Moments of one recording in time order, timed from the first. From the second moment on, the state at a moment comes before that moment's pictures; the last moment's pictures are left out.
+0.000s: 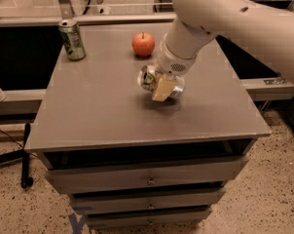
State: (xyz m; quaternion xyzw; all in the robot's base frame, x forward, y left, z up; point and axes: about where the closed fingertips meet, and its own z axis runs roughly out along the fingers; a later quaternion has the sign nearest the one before) arm 0.592 -0.045 0.850 -0.70 0.68 0.01 0.21
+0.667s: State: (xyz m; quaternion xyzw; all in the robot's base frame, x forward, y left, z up) arm 0.594 -0.054 0.840 -0.73 0.67 -0.04 0.16
